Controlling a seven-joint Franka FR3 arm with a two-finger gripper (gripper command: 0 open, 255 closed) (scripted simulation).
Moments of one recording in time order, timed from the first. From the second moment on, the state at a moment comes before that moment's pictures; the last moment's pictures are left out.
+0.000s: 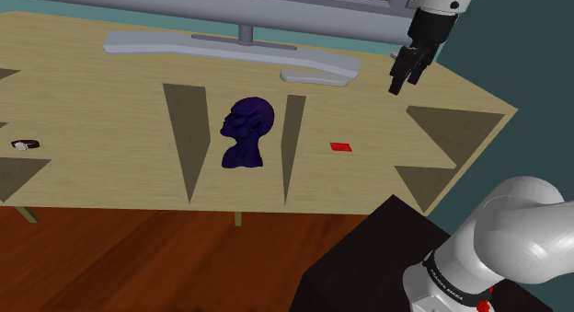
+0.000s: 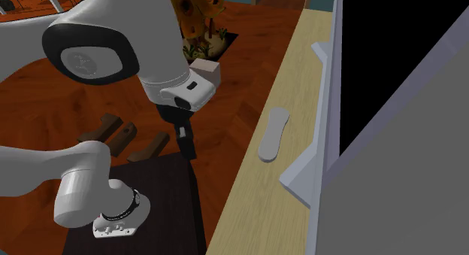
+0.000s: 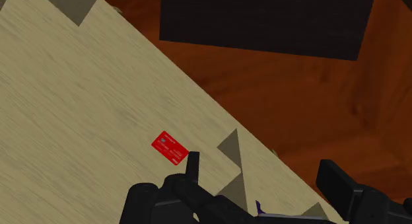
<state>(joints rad) 0.02 -0.74 -0.06 -2.27 -0.12 1.55 -0.06</state>
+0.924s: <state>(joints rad) 0.16 -0.27 -0.23 -1.92 -0.08 1.68 -0.59</state>
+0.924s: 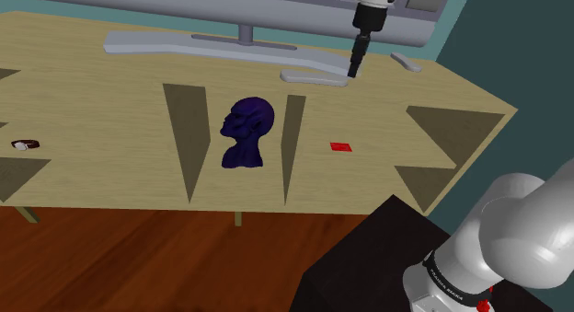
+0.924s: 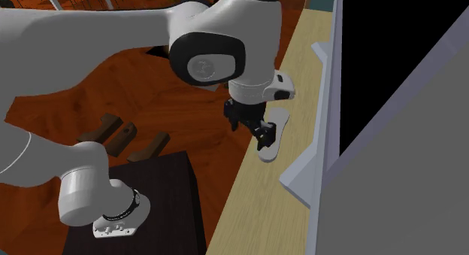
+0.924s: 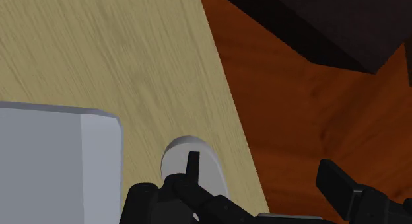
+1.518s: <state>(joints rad) 0.19 0.07 -0.25 -1.58 0.04 1.64 -0.94</state>
